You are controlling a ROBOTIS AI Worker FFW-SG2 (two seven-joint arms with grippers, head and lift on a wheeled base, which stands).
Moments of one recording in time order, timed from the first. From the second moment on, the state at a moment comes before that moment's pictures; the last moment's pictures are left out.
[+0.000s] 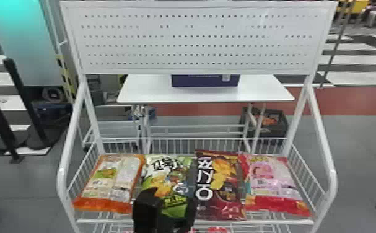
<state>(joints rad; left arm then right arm) 0.09 0.23 -0.46 -1.73 0.16 0.21 0.20 0.91 -0.26 -0.14 -2.05 -0.34 -0.43 0.09</state>
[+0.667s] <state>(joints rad) -0.01 0.22 -0.46 -1.61 0.18 0.29 0.19 0.91 -0.27 -0.16 -2.05 -0.35 -0.43 0.09</state>
